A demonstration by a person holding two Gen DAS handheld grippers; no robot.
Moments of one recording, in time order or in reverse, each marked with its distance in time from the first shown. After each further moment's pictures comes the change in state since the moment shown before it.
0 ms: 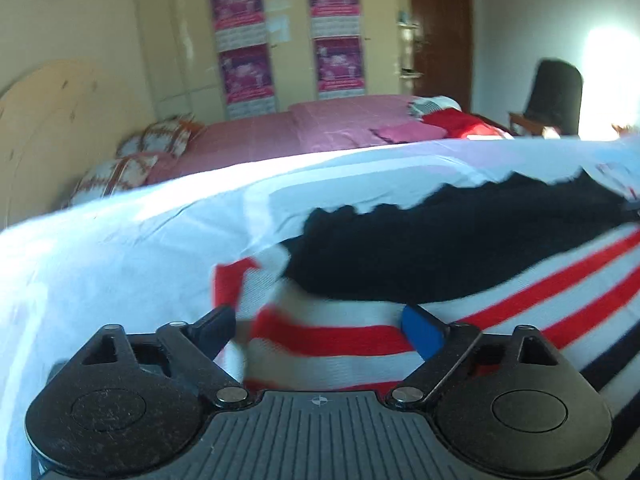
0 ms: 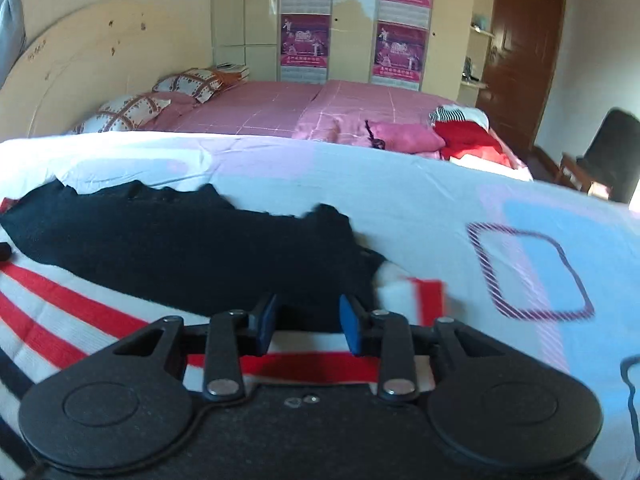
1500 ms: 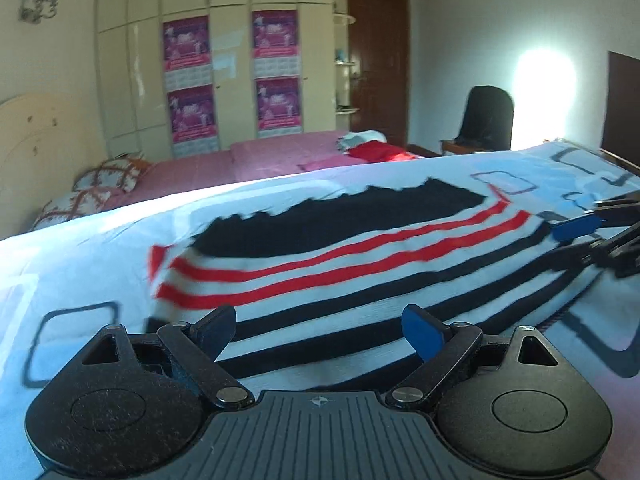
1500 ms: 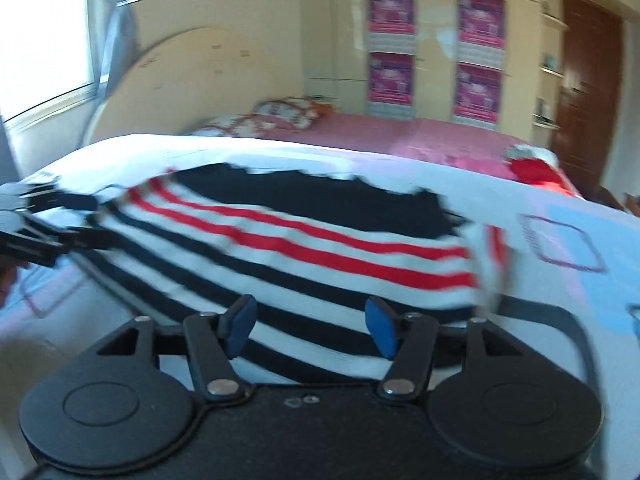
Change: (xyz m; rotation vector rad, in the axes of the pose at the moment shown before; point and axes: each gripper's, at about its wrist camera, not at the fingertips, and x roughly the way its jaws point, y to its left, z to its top) left arm -0.124 -0.066 -0.049 0.102 -0.125 -0.174; right arm -0.129 0.063 -0.080 -0.125 -0.114 0.252
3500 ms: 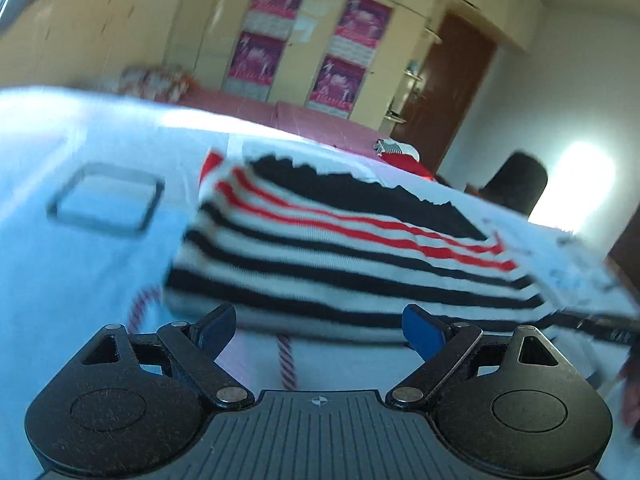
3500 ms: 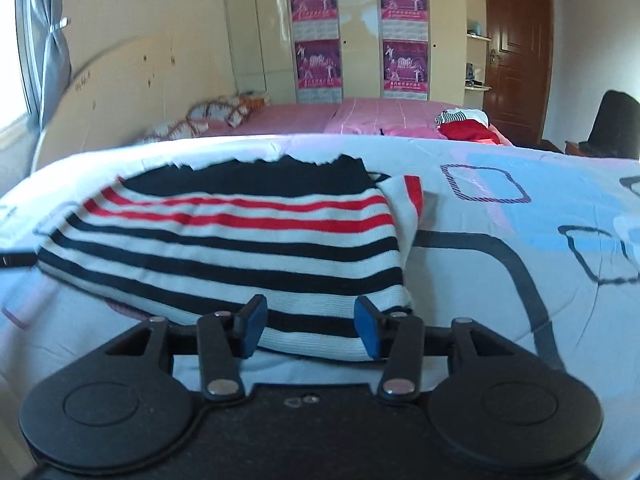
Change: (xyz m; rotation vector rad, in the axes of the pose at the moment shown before) left arm -0.061 0.044 -0.054 -0.500 0.058 -0.039; right arm -0.048 -0.023 -0.027 0.201 0.018 -0.162
